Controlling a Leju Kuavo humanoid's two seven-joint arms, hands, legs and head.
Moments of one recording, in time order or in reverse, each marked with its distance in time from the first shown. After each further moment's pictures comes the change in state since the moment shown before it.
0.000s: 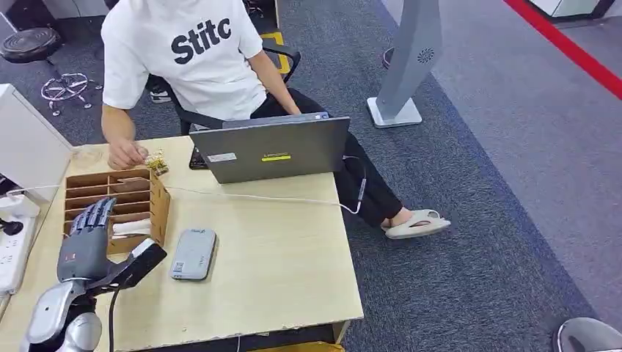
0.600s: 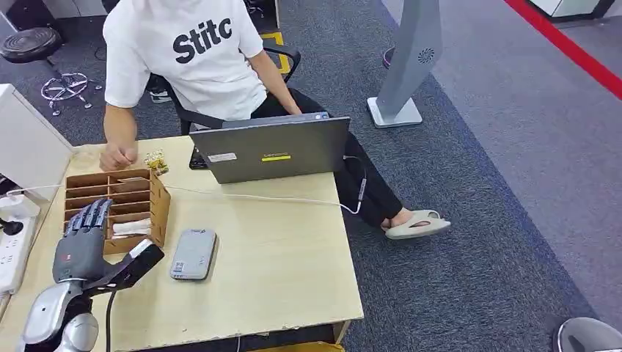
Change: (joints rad) left arm 0.001 0.013 0.000 0.000 -0.014 0.002 0.005; right arm 0.001 0.000 0.000 0.000 0.003 0.003 0.000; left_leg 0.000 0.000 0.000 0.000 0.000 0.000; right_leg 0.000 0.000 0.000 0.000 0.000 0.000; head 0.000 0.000
